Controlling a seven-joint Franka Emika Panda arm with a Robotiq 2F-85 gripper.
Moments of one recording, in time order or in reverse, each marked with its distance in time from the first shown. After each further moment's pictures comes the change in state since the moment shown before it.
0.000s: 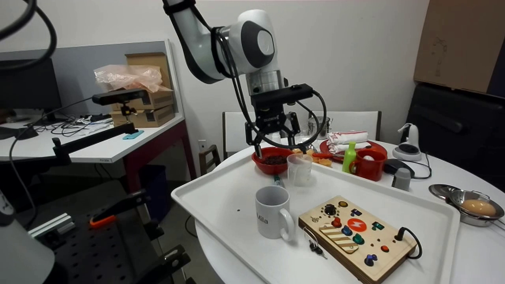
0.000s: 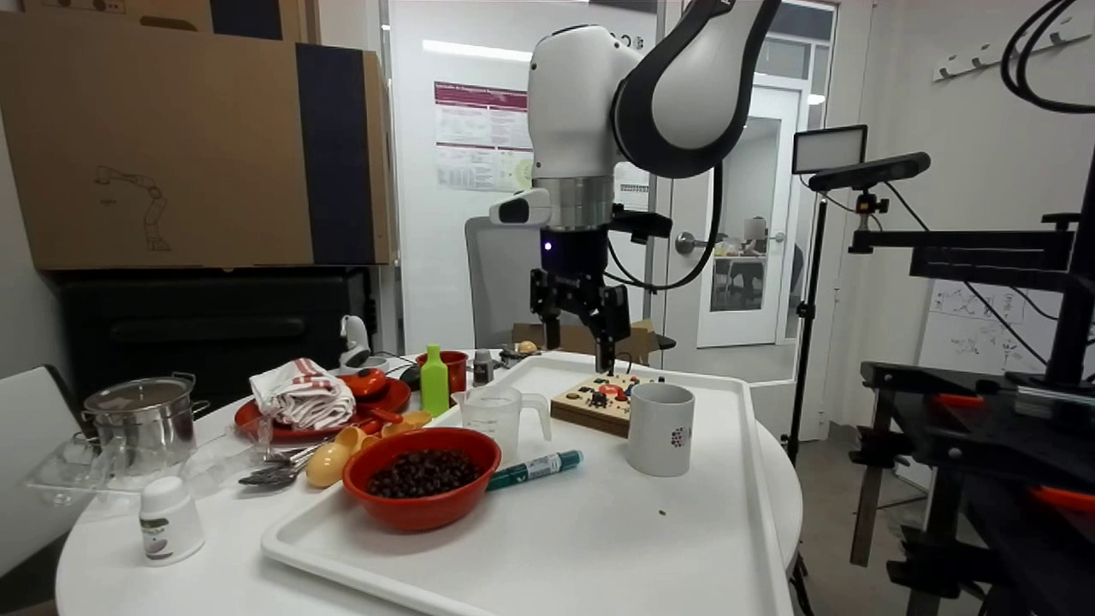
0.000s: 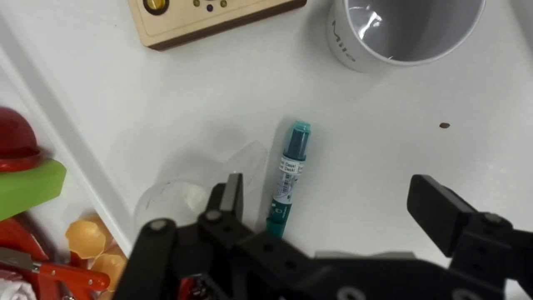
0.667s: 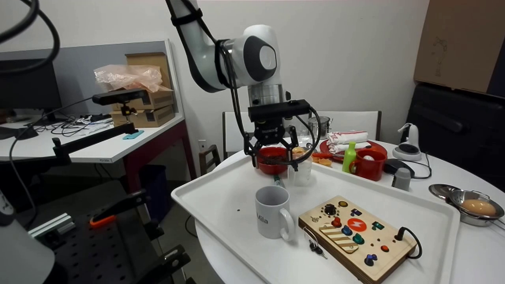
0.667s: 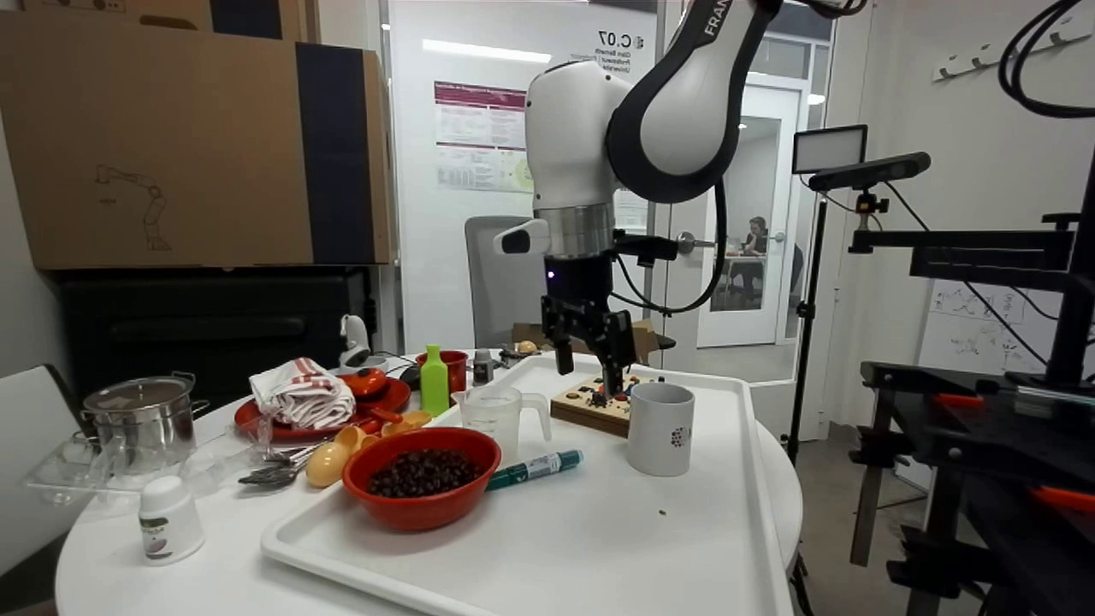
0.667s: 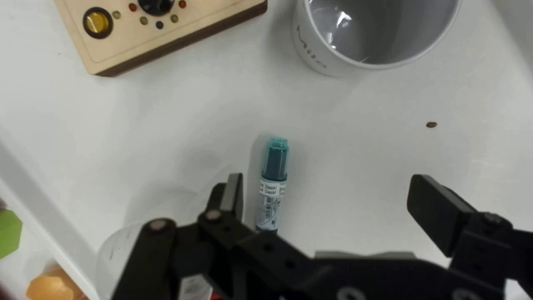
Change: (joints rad) arm -0.026 0.073 0.026 0.031 0.040 -0.030 0.061
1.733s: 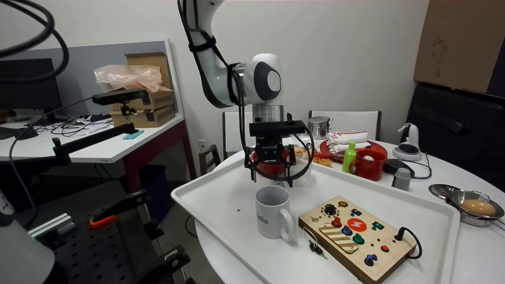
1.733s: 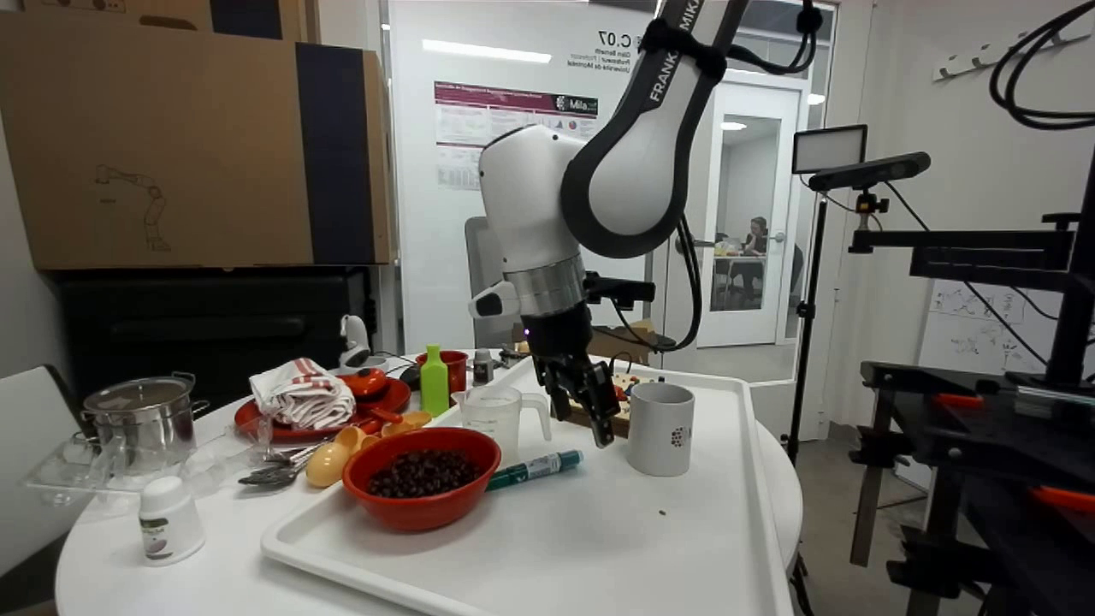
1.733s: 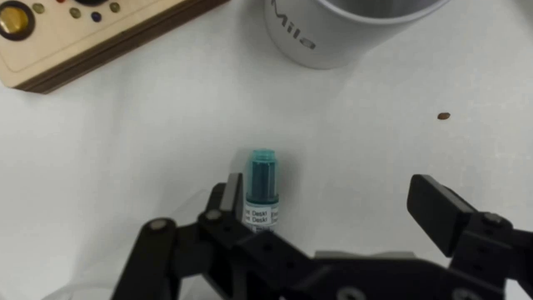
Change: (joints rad) arm 0.024 0.187 0.017 0.183 0.001 -0.144 0.113
